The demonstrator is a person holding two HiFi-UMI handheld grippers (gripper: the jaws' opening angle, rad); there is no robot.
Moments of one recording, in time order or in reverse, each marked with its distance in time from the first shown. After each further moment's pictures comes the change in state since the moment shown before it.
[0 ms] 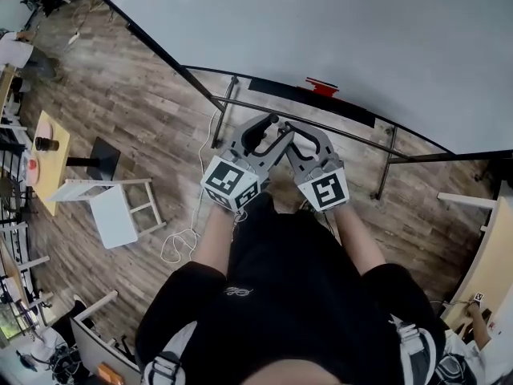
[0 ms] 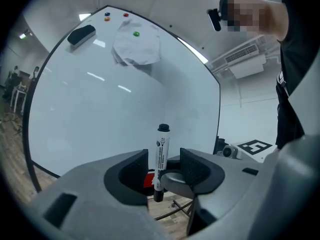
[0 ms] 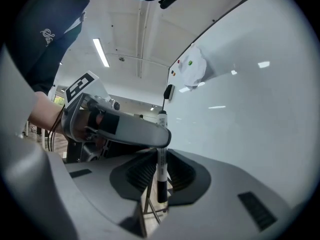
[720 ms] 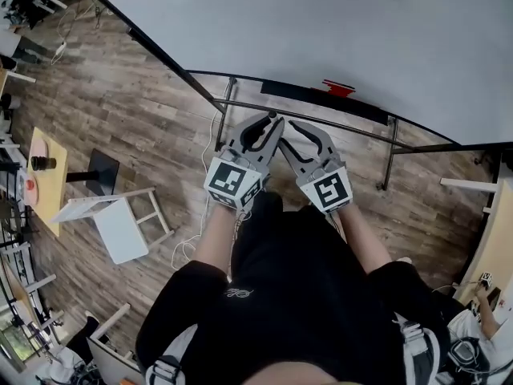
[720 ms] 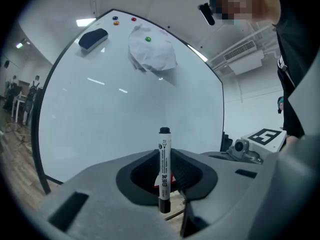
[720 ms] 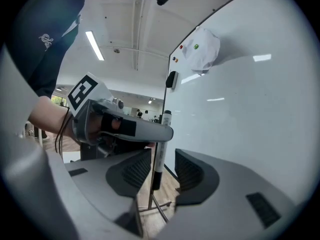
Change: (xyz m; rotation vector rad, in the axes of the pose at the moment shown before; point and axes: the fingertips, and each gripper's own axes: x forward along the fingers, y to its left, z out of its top) left arm -0.032 0.088 0.003 0.064 -0.001 0.025; right arm 0.071 0.031 -0.007 0.093 0.091 -0.036
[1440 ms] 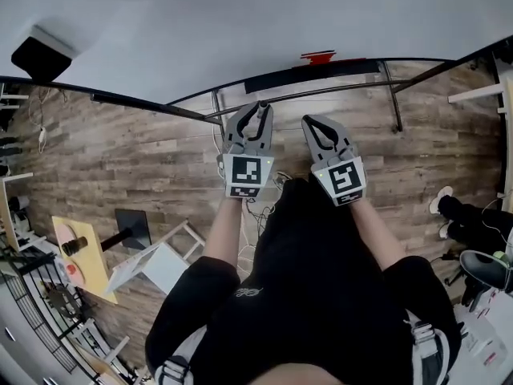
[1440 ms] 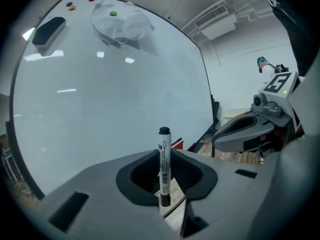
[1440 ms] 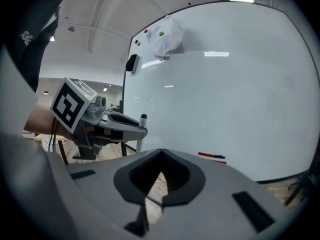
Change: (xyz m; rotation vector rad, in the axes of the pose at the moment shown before) left arm 0.028 0.033 -0.046 0.367 0.251 -0.105; right arm -0.034 -0.029 -0.047 0.217 0.183 -0.497
